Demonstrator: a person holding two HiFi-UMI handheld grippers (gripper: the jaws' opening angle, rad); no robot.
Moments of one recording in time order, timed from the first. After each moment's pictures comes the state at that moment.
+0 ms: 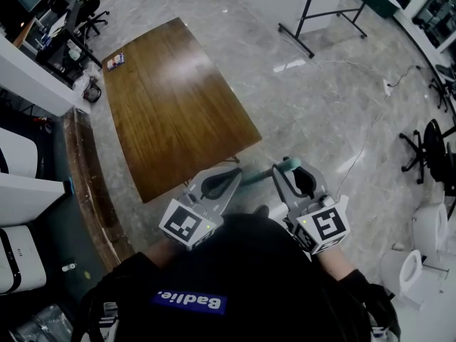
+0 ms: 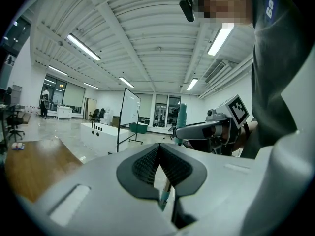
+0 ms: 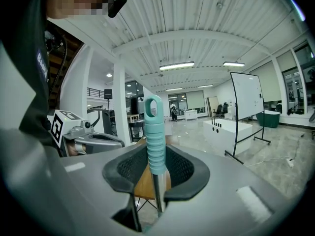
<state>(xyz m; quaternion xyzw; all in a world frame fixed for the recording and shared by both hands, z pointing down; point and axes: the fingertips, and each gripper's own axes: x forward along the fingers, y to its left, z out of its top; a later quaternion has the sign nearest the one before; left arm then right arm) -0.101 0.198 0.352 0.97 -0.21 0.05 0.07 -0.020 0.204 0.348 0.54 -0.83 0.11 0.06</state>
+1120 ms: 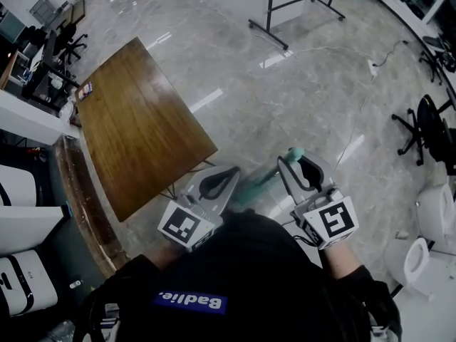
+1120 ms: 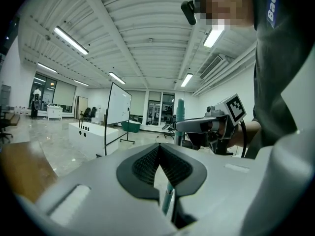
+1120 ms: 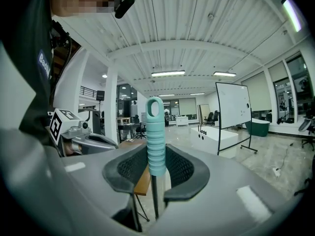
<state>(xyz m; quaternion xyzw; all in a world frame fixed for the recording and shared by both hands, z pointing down) 0.091 0.204 0.357 0.98 -0.17 0.07 0.06 0.186 0.213 0.337 0.58 -0.81 0.08 0.05</state>
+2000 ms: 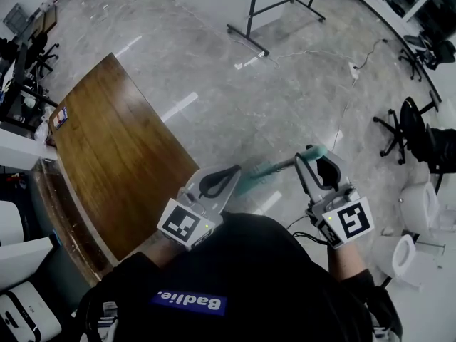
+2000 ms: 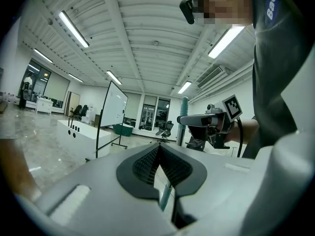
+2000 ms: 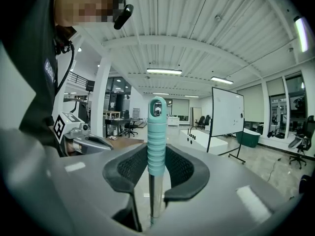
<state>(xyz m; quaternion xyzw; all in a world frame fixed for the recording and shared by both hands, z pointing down) 0.119 0.058 0.351 0.99 -0.12 0.02 0.09 0.235 0.087 0.305 0.62 -0.78 0.05 0.09</state>
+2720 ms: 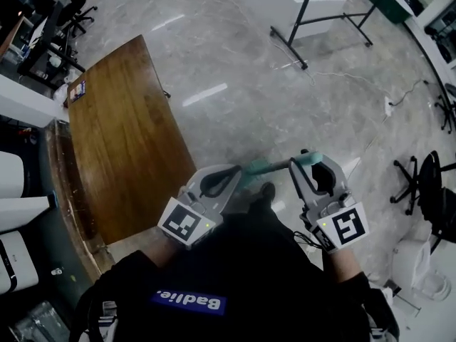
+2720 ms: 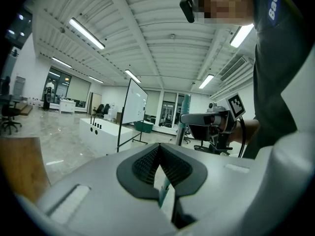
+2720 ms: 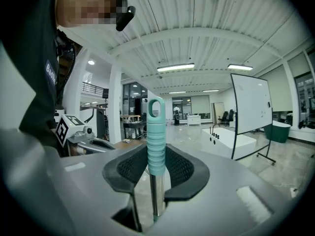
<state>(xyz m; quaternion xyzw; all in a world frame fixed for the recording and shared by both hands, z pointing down) 0.177 -0.047 0.372 0.96 -0.24 0.05 0.10 0.283 -0.046 0.330 0.50 -0.86 0.07 0.07</state>
